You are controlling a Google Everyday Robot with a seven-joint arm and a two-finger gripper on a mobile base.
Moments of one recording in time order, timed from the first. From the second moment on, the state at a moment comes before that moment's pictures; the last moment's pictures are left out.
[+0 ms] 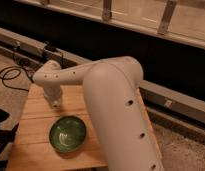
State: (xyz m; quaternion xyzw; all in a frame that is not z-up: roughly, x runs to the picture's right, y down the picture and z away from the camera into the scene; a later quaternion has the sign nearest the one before) arm -0.247 0.087 0.812 -0.30 0.09 0.49 0.81
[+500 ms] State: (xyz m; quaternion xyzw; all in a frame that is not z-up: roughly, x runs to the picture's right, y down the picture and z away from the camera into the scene) arm -0.162 0.119 0.748 -0.27 0.13 0.53 0.80
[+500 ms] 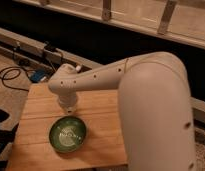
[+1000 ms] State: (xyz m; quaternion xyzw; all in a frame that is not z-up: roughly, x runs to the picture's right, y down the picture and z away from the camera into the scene) arm -0.169 0.164 0.675 -0.28 0.15 0.53 0.79
